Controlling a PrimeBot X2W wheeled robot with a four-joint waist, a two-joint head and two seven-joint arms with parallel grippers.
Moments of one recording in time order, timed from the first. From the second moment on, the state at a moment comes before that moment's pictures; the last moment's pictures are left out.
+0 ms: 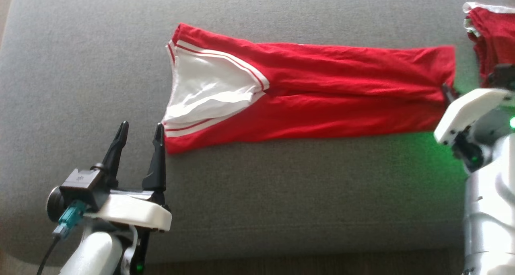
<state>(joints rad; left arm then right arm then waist) -0.10 0.37 -0.46 -0.06 -0.48 0.26 -0.25 -0.60 -0.05 -0.41 0.63 0.01 0.13 0.29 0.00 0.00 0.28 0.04</state>
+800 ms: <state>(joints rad) -0.11 0.36 -0.48 -0.04 -0.49 0.26 -0.24 -0.58 -0.06 -0.11 0.25 0.48 0.13 0.55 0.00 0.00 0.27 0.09</state>
